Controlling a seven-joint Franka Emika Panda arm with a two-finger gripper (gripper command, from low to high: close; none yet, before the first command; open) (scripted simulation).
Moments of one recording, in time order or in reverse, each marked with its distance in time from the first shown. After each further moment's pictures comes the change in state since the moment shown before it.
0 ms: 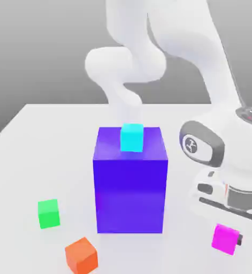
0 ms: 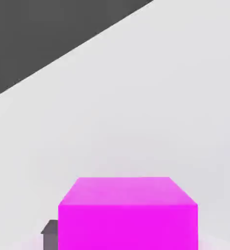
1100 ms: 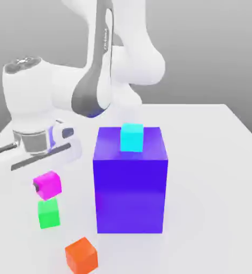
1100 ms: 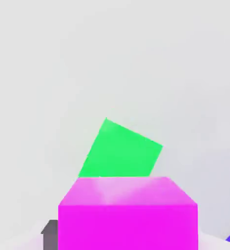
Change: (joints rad) arm -0.525 -0.425 -0.425 -0.369 0.322 -0.006 0.858
